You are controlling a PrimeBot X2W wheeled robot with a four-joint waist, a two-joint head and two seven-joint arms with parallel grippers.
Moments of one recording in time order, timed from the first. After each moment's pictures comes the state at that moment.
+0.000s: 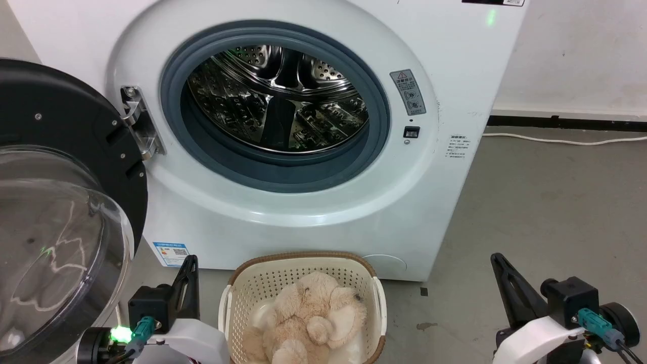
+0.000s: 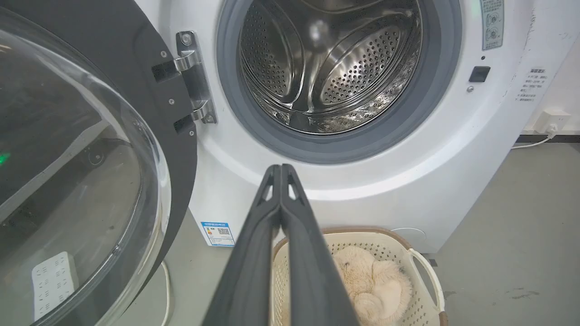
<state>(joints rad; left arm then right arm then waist) 0.01 0.05 0.00 0.00 0.00 0.00 0.00 0.01 -0.05 0.00 0.00 0.01 0.13 0.00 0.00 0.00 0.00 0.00</state>
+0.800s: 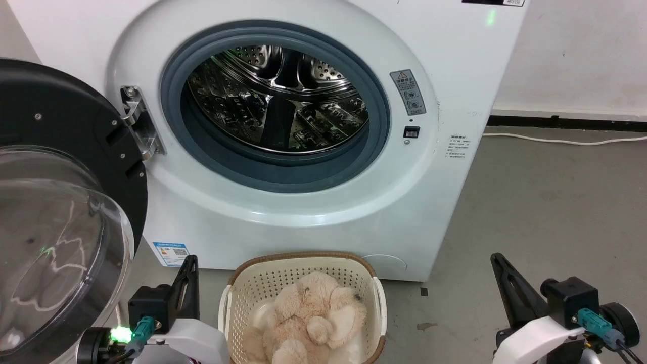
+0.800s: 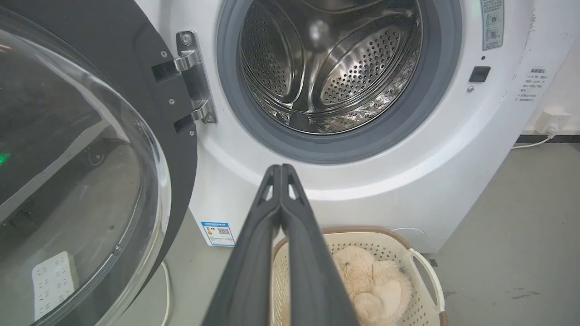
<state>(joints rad) 0.01 0.05 0.00 0.00 0.00 0.00 0.00 0.01 -0.05 0.00 0.00 0.01 0.13 0.00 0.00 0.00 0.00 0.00</state>
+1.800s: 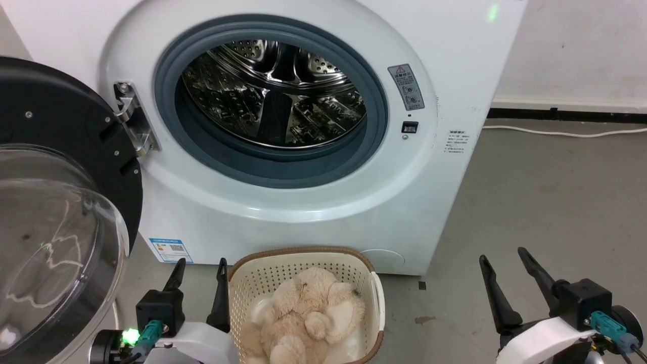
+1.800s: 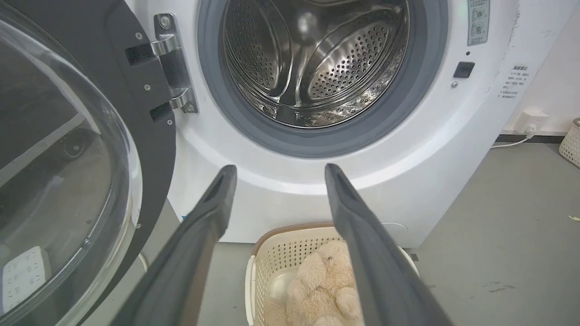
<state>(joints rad) 0.01 0.05 -0.03 0.03 -0.05 0.01 -0.03 0.02 -0.05 -0.01 0.01 0.06 0.13 -0.03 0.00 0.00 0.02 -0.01</state>
